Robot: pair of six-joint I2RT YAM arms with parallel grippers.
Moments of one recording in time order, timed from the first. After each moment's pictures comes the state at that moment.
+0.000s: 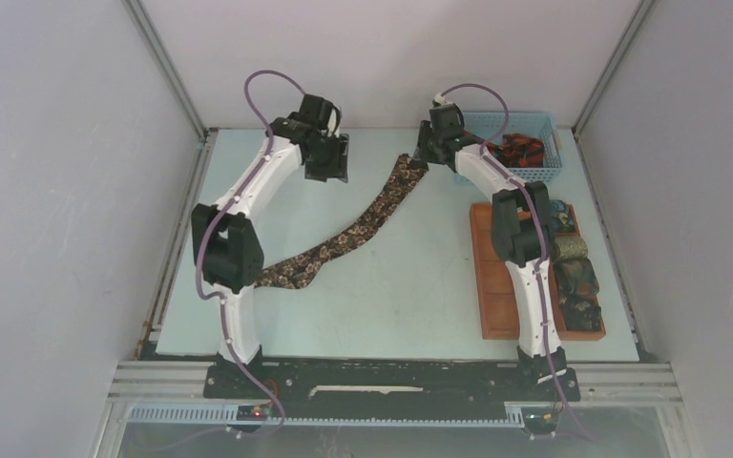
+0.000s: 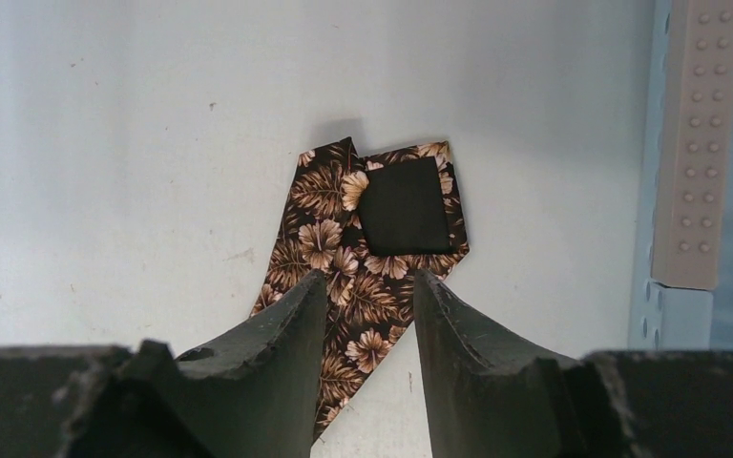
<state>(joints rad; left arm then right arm) -0.35 1.98 1.93 -0.93 0.04 -0.25 0.33 2.36 2.00 -0.31 0.03 0.43</state>
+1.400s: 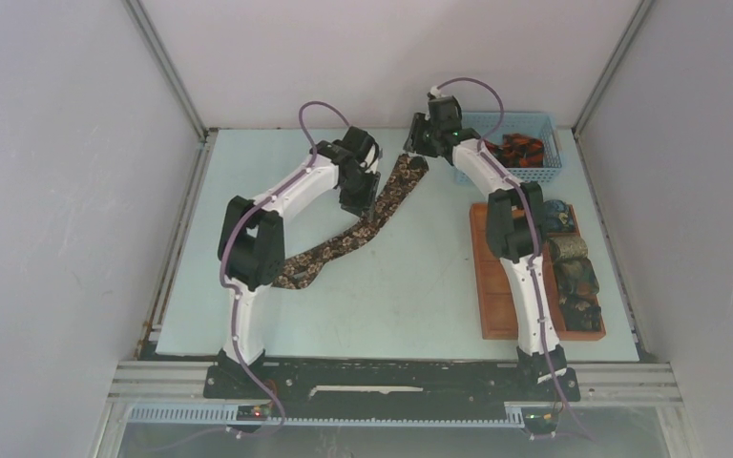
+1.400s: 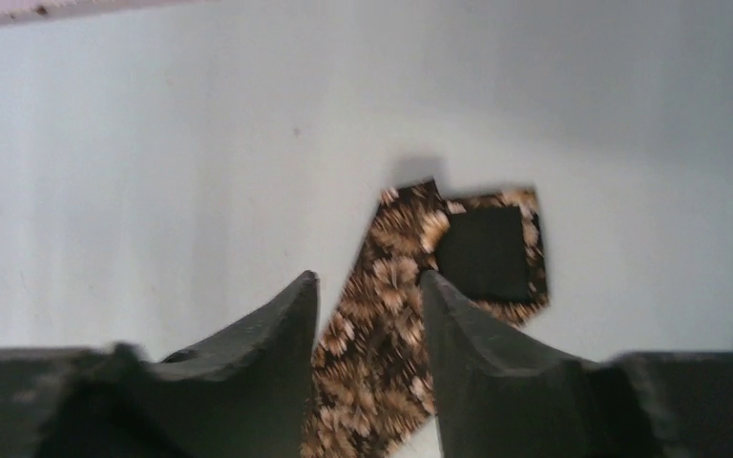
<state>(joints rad) -0.51 2.11 1.83 -0.90 0.12 -0.25 0.32 2.43 2.13 -0.34 -0.11 0.46</state>
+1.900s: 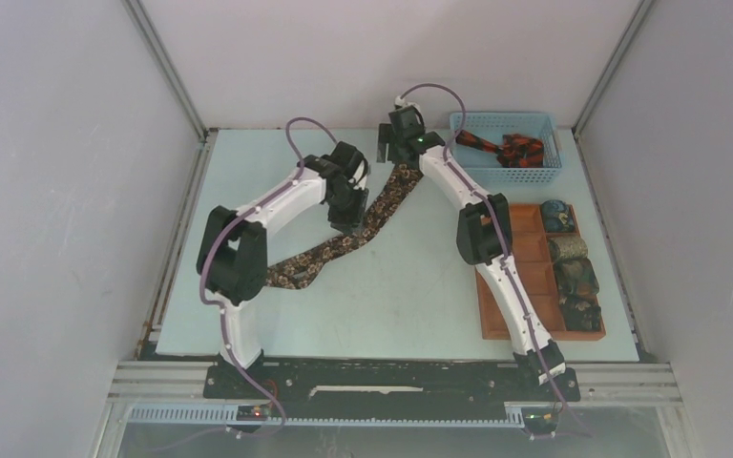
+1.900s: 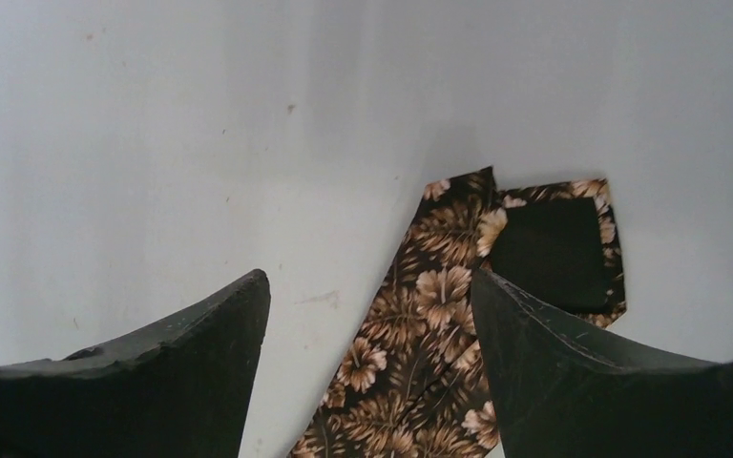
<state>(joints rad) -0.51 1.96 1.62 -0.89 0.14 -0.29 0.45 2.71 2.58 -0.58 0.15 0.40</state>
